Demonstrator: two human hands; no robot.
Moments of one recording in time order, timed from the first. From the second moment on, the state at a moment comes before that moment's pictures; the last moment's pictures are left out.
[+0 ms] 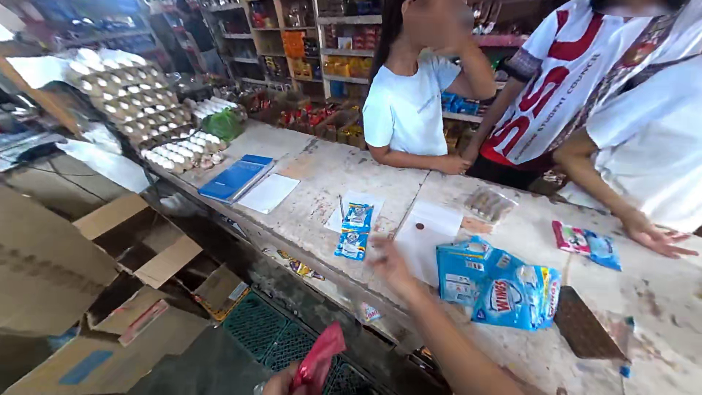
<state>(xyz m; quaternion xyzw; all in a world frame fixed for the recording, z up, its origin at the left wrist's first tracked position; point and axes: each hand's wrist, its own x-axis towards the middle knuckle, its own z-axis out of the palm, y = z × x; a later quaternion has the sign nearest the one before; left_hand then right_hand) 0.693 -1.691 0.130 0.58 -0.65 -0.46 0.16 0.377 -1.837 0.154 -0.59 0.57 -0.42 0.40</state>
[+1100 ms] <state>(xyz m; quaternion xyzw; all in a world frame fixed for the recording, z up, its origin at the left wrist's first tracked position) 0.629 -1.989 0.152 0.25 -0.63 -0.70 0.22 0.398 -1.788 0.181 -0.39 0.76 -0.44 0.26</state>
